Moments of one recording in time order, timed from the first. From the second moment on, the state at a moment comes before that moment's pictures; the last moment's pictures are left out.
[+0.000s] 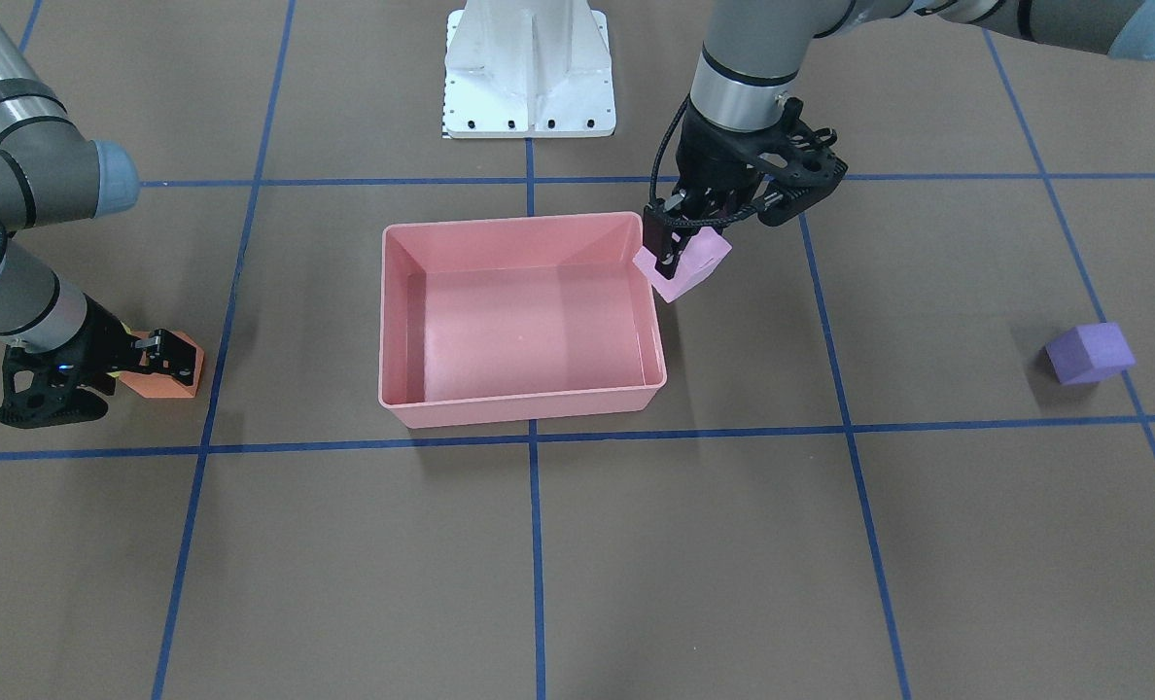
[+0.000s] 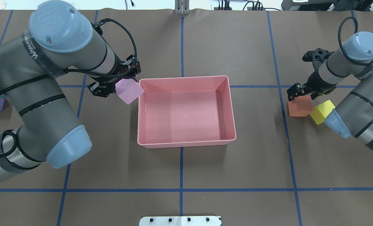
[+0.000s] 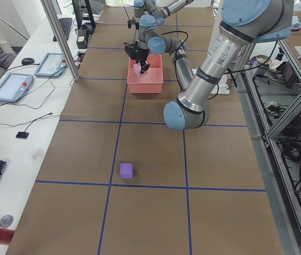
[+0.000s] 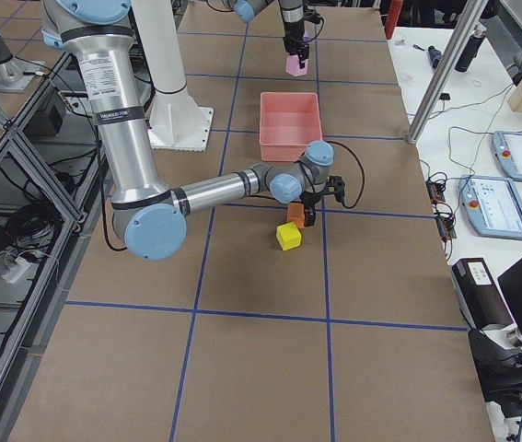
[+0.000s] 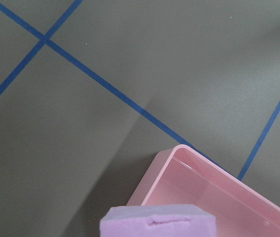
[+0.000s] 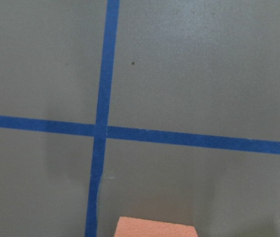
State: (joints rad) left arm -0.71 -2.22 -1.95 -1.38 -1.90 -1.73; right arm 0.93 -1.33 1.56 -1.26 2.20 0.73
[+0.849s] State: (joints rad) left arm -0.58 -2.37 -1.82 -1.40 -1.85 -1.85; right arm 0.90 -1.33 1.57 -1.31 2.23 0.73
